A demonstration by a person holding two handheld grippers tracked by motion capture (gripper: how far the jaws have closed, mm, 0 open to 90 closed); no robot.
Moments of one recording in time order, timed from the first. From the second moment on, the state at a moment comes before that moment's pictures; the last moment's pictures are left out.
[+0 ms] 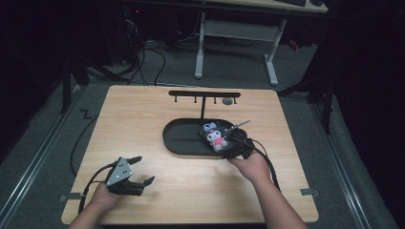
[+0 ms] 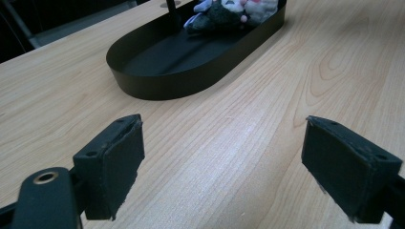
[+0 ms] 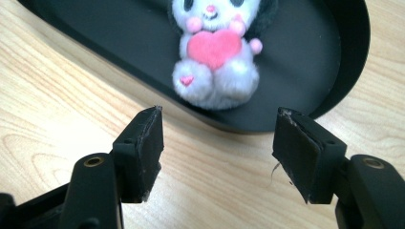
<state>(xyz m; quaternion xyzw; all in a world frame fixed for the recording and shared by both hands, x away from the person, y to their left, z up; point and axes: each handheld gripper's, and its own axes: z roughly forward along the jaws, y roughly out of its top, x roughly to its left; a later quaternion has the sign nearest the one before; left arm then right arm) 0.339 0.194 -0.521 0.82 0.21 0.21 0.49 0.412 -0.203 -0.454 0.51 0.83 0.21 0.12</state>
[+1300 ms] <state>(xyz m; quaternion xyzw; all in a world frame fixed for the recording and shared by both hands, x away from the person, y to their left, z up) 0.338 0.191 -0.522 0.82 0.22 0.22 0.48 0.278 -0.265 -0.508 0.51 0.69 0.43 0.26</state>
